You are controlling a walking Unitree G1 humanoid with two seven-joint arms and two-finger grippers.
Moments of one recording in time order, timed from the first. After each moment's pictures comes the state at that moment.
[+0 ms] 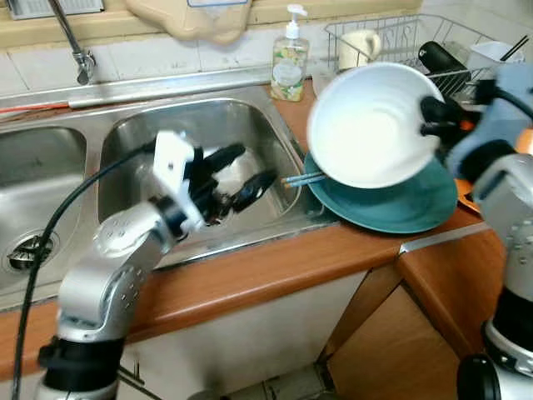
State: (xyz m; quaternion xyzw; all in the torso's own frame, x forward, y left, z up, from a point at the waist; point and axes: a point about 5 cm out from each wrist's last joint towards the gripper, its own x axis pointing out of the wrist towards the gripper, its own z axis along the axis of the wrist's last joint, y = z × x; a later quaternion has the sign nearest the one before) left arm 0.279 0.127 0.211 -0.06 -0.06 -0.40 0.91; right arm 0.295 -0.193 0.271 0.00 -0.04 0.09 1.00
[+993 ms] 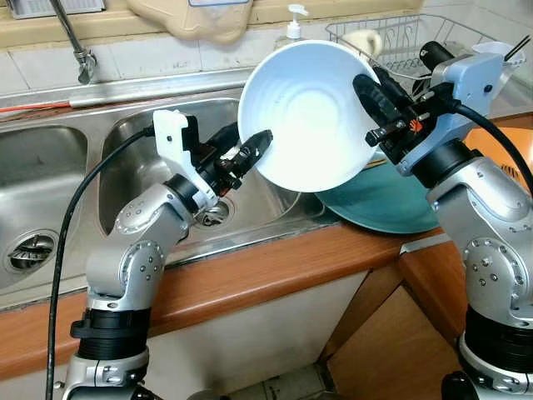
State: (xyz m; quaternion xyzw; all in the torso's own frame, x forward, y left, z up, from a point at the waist) left arm 0.304 0.121 0.213 -0.15 -0.07 -0.35 0.92; right arm 0.279 -0.140 0.278 0.00 -0.14 0.24 0.96
